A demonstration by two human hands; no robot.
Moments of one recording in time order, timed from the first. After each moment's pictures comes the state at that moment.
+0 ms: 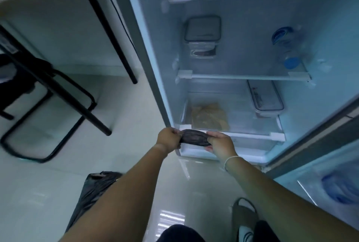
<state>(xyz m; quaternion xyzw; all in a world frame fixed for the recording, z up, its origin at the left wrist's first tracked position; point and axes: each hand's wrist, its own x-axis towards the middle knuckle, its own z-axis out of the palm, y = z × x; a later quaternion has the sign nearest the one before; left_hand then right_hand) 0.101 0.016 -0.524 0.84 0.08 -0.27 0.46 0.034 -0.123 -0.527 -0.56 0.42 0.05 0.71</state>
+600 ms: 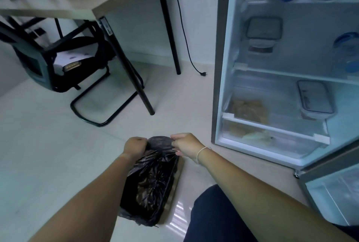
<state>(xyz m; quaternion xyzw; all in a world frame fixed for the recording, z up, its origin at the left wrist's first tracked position) 0.002 0.264 -0.480 0.86 0.26 -0.14 0.42 -0.006 0.089 -0.476 -0.69 0.15 0.30 0.64</state>
